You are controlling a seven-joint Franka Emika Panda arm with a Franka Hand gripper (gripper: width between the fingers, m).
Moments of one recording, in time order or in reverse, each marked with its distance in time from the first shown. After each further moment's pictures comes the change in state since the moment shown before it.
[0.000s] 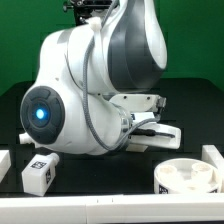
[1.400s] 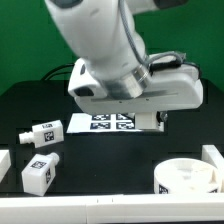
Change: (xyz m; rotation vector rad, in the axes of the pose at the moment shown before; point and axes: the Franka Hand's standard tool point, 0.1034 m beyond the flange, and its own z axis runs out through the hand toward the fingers) arm -0.037 -0.050 -0.070 -0.034 0.478 -0.163
